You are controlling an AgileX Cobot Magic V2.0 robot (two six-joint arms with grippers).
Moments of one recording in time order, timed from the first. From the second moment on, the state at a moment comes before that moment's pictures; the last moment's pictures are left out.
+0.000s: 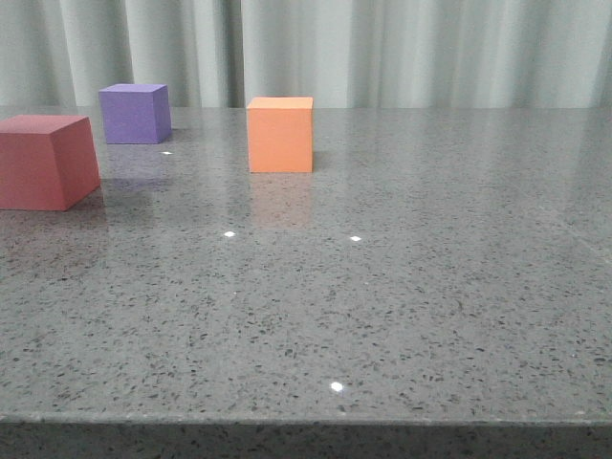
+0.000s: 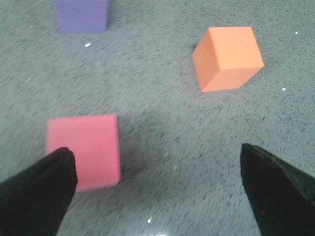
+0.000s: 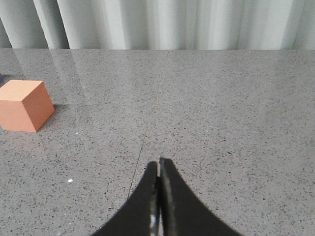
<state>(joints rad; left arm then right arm) -0.42 1.34 -1.30 -0.05 0.84 -0.23 0.23 0.56 -0.41 -0.42 0.16 0.51</state>
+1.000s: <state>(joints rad) -0.65 2.00 -1.91 0.23 0.91 -0.51 0.23 0.56 -0.41 -0.42 0.16 0.51</state>
